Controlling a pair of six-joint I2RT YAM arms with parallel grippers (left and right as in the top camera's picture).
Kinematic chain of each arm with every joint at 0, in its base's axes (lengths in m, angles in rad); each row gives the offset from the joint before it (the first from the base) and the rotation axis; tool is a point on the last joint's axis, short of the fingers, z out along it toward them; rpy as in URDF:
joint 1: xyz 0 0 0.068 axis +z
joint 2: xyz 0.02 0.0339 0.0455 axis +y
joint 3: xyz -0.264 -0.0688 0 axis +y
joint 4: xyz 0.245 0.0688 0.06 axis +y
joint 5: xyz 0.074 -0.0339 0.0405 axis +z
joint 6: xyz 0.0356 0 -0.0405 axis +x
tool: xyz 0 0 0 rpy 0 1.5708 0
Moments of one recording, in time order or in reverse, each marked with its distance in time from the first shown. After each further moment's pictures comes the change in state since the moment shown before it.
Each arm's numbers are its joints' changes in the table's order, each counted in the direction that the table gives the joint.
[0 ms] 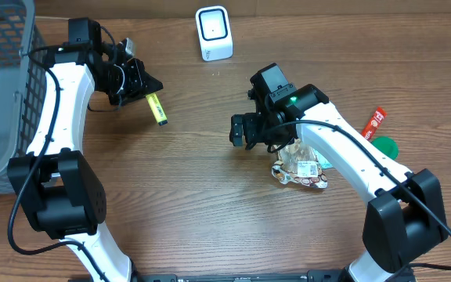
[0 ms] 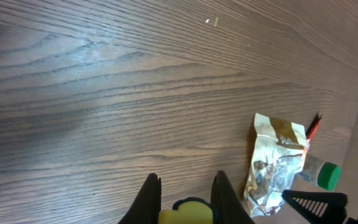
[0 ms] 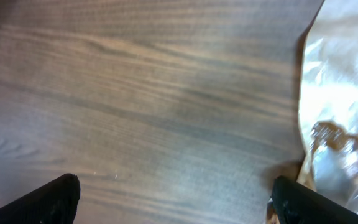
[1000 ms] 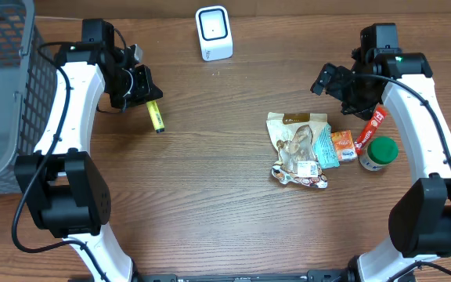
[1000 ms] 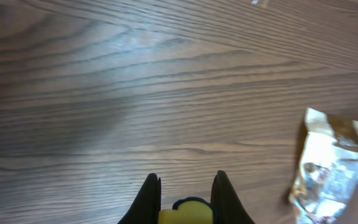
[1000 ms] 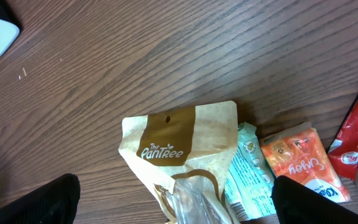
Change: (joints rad) left arm -0.052 0.000 0.000 0.045 0.192 0.034; right arm -0.492 0.000 -0.162 0.127 -0.018 0.050
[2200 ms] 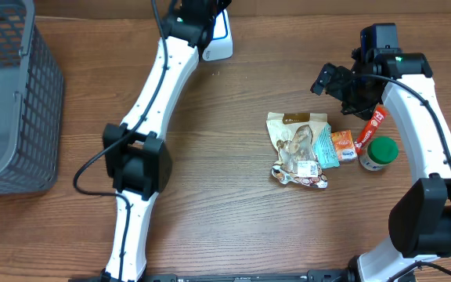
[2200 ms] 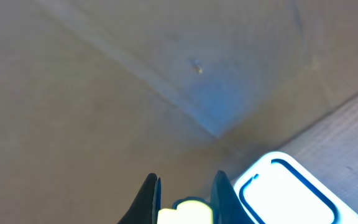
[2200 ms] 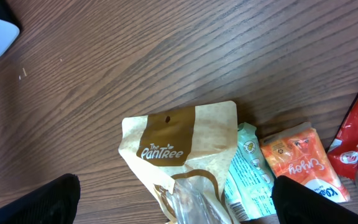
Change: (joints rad) left arm -0.391 0.412 -0.656 -0.708 0.709 0.800; right arm 0.000 0.000 0.000 0.000 0.000 0.000
